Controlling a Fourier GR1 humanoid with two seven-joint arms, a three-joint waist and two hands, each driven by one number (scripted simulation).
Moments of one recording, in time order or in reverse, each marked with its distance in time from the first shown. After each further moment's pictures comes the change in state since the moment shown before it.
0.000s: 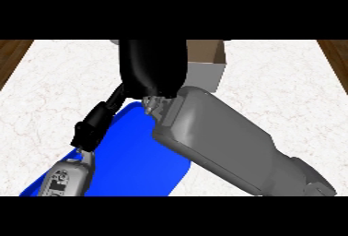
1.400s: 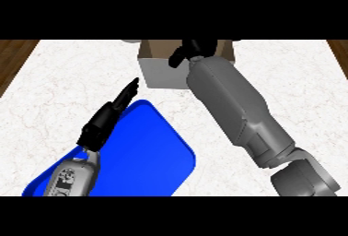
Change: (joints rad) left arm -0.011 -0.018 -0.017 0.020 -0.017 -0.020 -0.029; right arm -0.102 -0.003 -0.248 0.854 -0.206 -0.411 -0.405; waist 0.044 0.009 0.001
